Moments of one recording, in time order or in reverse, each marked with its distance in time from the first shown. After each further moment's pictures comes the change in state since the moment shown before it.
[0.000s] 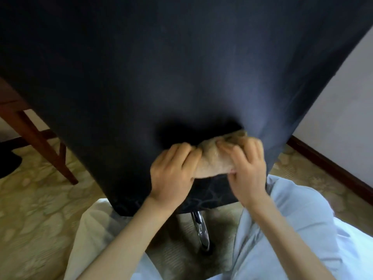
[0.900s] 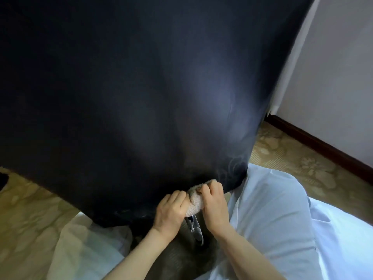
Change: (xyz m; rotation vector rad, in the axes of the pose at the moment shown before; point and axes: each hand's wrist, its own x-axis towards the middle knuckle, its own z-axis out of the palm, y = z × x) left_hand -0.132 0.029 0.095 -0.012 -0.498 0.097; right_hand -0.154 0.038 0.064 -0.010 -0.478 0.450
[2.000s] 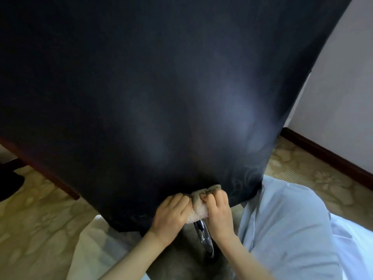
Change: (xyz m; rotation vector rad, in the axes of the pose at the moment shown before) left_hand -0.005 -0.043 -0.036 0.030 0.117 0.139; right_hand 0.008 -0.027 0.017 0.077 0.197 -0.178
